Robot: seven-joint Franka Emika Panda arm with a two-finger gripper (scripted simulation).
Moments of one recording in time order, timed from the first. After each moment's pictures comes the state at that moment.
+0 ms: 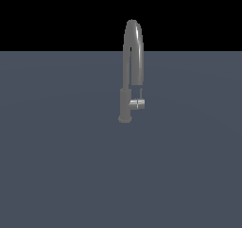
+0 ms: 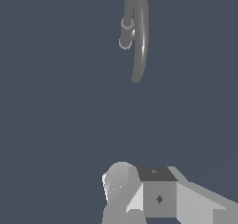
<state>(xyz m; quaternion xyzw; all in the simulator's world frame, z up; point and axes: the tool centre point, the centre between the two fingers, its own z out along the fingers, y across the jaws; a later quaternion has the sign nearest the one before) -0.258 -0.008 0.485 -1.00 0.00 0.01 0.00</state>
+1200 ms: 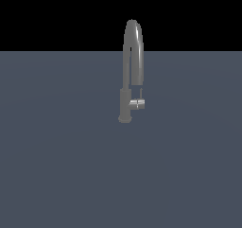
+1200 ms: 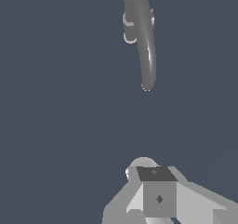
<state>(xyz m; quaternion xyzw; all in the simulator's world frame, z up) -0.193 -0.007 0.476 -0.99 0.07 0.08 0.06</state>
